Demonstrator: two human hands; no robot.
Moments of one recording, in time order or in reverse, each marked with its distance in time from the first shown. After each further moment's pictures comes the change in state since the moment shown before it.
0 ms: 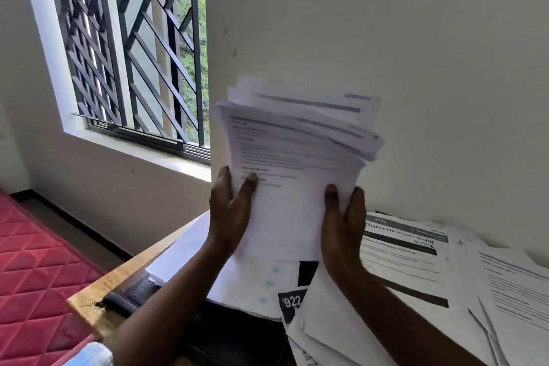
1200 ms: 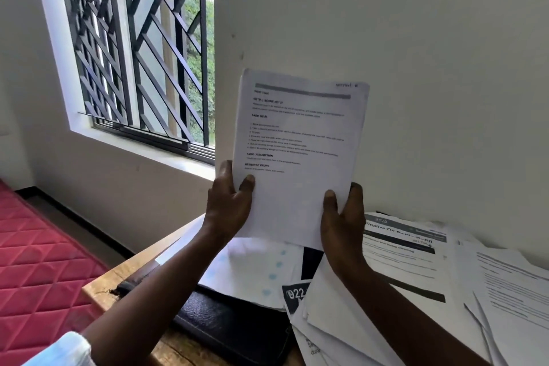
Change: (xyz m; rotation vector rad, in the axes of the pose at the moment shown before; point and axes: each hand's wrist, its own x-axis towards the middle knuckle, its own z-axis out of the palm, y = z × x) left_hand 0.000 0.017 -0.018 0.225 -0.071 -0.028; right_hand -0.007 -0.008 -0.003 -0.222 -0.096 0.025
